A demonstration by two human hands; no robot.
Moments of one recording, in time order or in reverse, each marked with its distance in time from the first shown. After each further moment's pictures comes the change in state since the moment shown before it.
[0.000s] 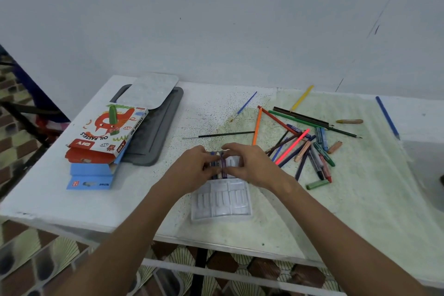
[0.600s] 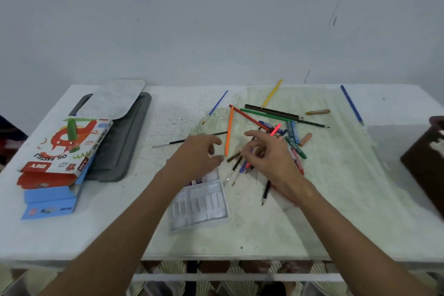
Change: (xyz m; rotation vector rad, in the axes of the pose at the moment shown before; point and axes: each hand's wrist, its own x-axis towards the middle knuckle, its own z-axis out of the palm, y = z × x) left_hand 0.052 0.057 -0.002 -0.151 0.014 0.060; right_hand -0.050 0.024 -0.057 0.151 0.389 0.254
